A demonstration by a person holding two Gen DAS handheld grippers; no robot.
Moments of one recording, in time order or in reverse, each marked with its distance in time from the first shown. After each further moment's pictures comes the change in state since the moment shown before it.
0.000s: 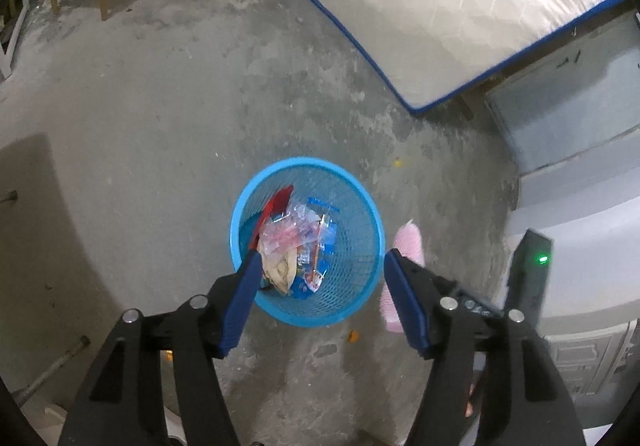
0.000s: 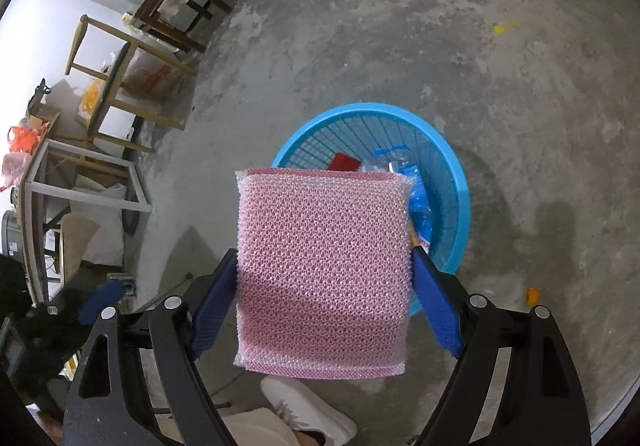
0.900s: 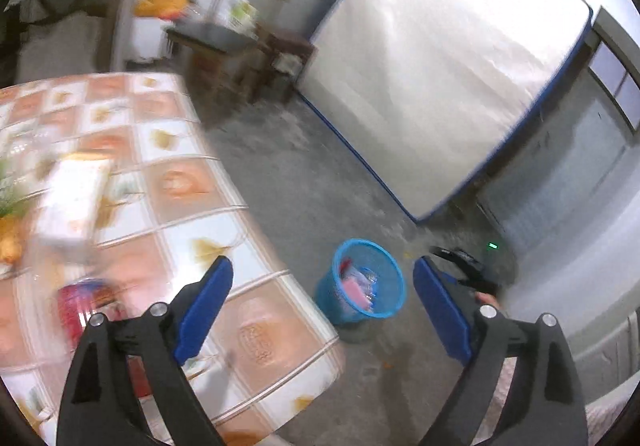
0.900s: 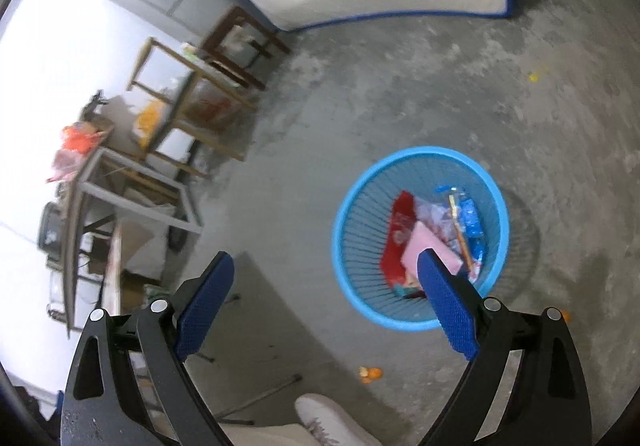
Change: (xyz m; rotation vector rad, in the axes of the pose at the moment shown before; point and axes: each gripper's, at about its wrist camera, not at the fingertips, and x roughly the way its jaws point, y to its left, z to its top) left arm -0.357 0.127 -0.203 -0.015 -0.528 0.065; right arm -0.068 0.033 -0.029 -0.079 -0.181 0.186
